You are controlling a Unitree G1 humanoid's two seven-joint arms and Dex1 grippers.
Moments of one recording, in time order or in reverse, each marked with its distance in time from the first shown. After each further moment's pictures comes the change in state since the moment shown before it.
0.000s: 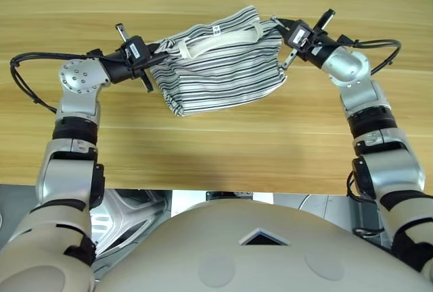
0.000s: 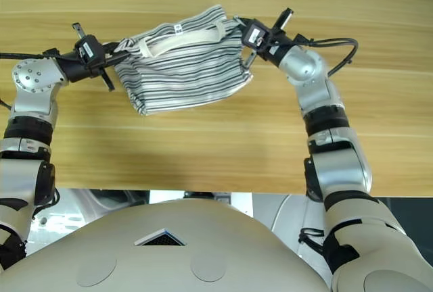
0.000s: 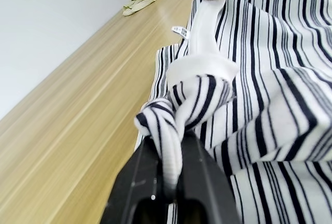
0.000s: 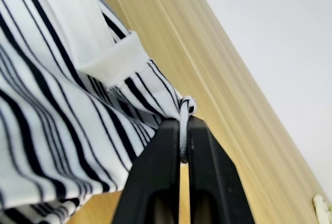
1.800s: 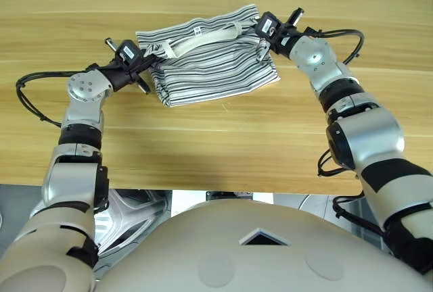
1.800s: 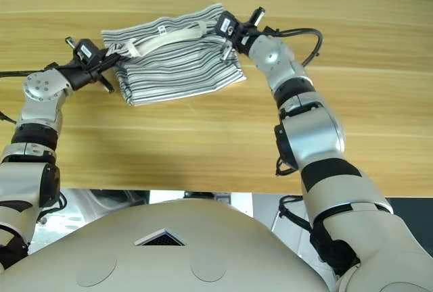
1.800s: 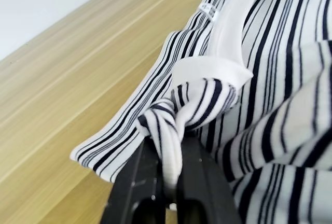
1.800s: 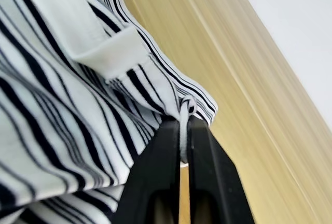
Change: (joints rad) left arm 0.013 -0.039 0.041 0.118 0.072 0.146 0.230; right arm -0.283 0.194 0.039 0.504 -0.081 0.016 -0.128
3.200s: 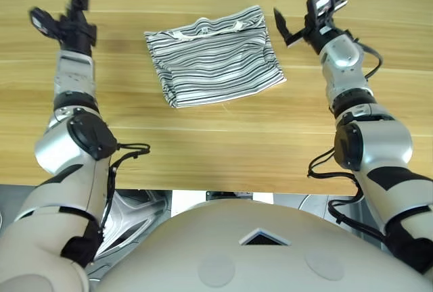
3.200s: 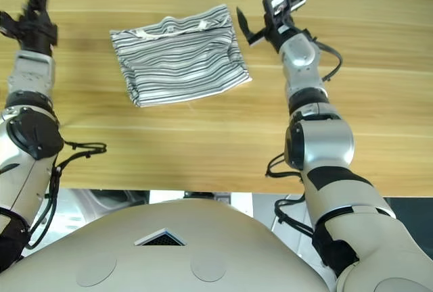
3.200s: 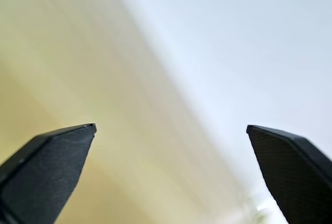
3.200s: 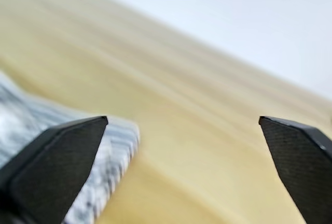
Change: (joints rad) left arm -0.346 -0.088 0.818 0.251 -0.788 0.541 -0.025; right arm 0.083 -0.048 -0.372 -0.116 0.363 -0.126 0.175
